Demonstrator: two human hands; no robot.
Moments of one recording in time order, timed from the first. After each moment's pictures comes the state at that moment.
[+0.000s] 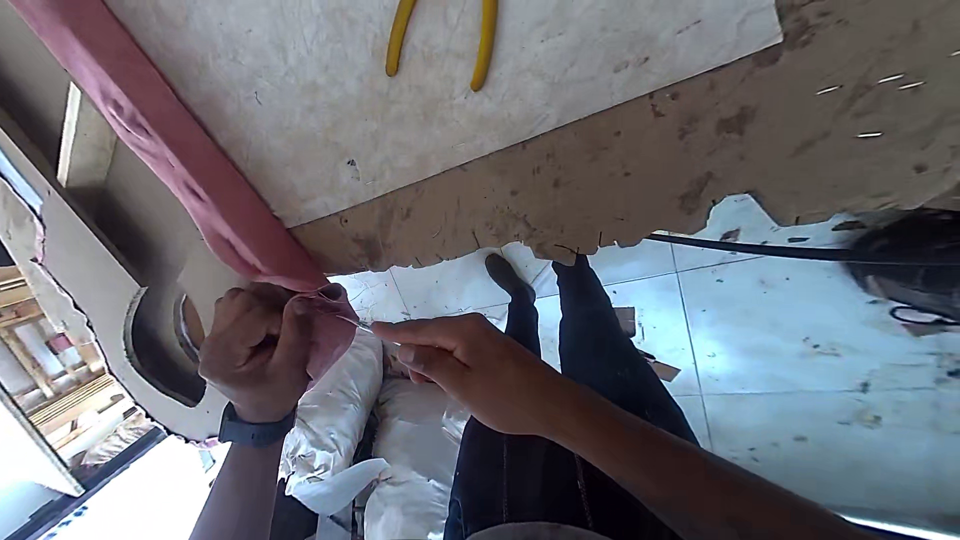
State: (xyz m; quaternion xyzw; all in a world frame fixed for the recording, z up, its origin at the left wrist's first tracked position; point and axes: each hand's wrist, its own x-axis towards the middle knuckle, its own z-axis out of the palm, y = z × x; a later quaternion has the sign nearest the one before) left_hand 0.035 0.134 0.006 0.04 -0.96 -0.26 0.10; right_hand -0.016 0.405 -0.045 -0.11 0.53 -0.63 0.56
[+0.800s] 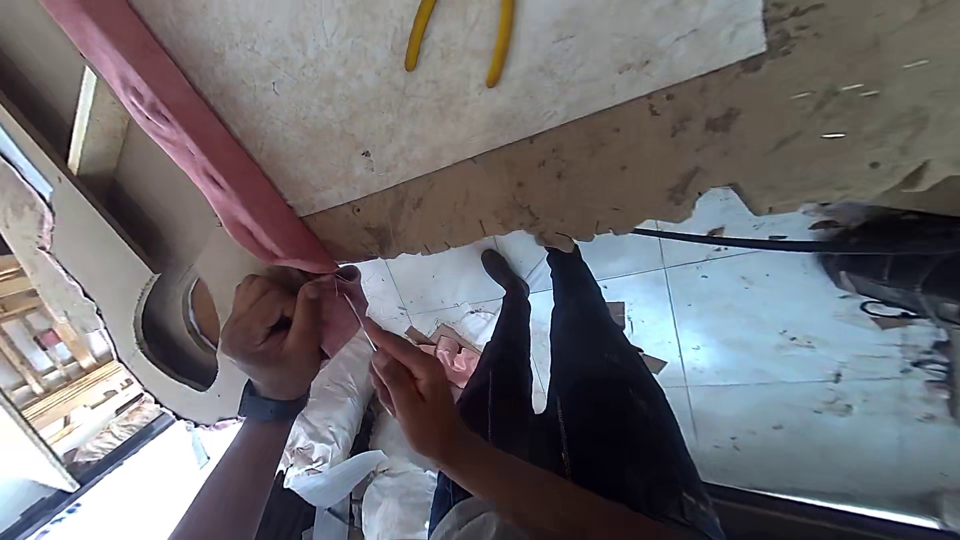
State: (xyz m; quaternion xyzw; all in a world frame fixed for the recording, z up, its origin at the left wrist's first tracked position) left_hand 0.036 0.134 0.005 0.05 -0.95 -0.27 0.12; right_hand 0.102 0.316 -0.041 0.11 0.44 -0.84 0.30
